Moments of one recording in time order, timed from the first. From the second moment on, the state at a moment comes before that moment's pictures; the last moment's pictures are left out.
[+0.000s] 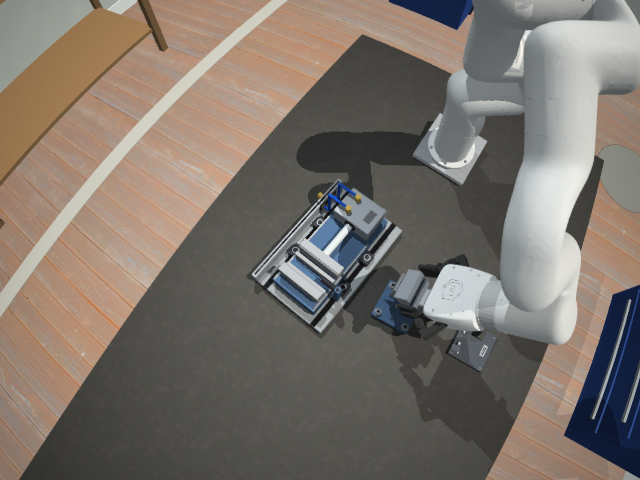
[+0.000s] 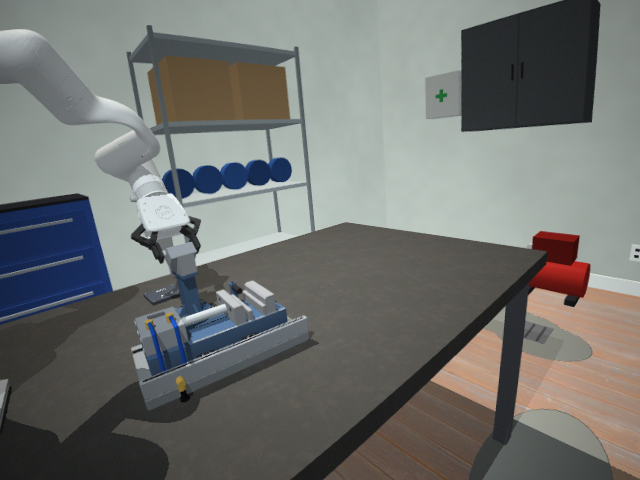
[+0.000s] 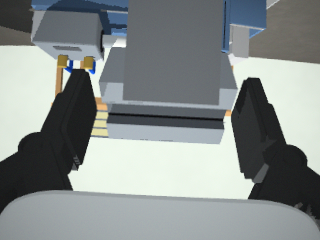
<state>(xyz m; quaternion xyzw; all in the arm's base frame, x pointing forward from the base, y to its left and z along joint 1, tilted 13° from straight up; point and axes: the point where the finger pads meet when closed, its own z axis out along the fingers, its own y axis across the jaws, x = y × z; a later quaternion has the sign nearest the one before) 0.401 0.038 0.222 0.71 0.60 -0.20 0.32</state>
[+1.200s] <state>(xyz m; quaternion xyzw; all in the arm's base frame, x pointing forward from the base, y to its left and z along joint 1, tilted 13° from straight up) 0.401 0.038 0.222 0.70 0.59 -0.22 0.34</state>
